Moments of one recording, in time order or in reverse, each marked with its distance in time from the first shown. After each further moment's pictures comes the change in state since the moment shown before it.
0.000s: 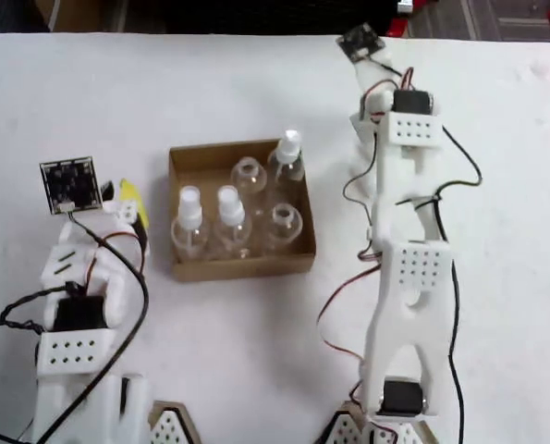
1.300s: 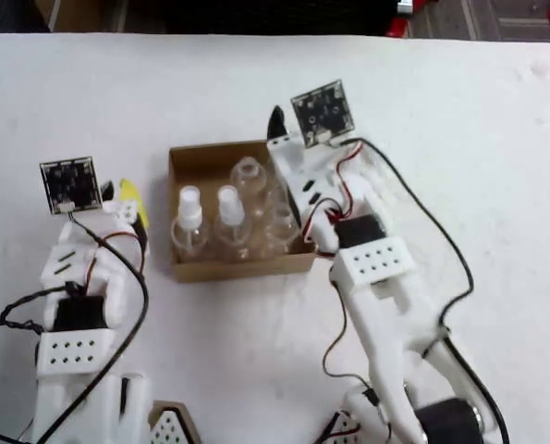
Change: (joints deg) left arm 0.0 0.0 0.0 0.0 0.0; right arm -21.3 -85.4 105.6 -63.9 -25.6
